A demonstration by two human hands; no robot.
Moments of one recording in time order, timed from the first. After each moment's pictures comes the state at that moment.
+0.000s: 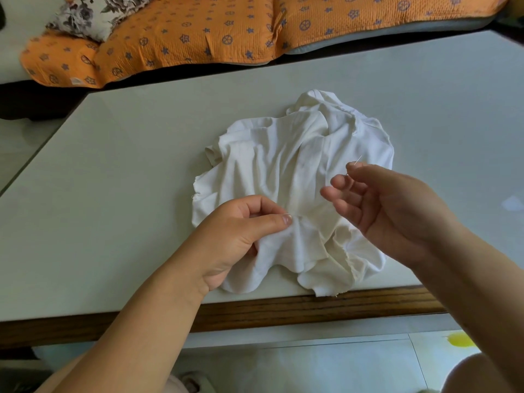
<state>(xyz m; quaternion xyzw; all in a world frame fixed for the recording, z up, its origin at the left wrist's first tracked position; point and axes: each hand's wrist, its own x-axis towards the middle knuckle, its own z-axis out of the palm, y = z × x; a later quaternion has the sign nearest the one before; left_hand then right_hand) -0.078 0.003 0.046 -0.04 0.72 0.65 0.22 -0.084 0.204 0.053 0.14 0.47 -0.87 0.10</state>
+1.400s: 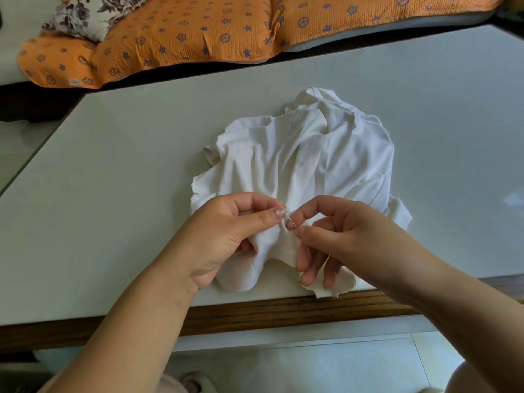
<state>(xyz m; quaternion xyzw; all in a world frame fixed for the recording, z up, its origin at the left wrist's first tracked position) -0.079 -0.004 0.052 -0.04 0.73 0.66 0.20 -0.056 0.185 0.048 -0.03 0.74 -0.64 0.21</state>
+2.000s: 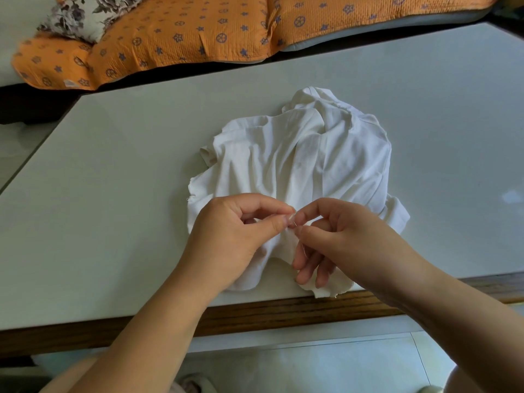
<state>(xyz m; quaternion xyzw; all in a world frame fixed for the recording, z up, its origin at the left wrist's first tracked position) -0.072 0.006 0.043 0.05 0.83 0.55 0.05 -0.056 0.179 0.044 0.01 0.75 -0.63 0.19</state>
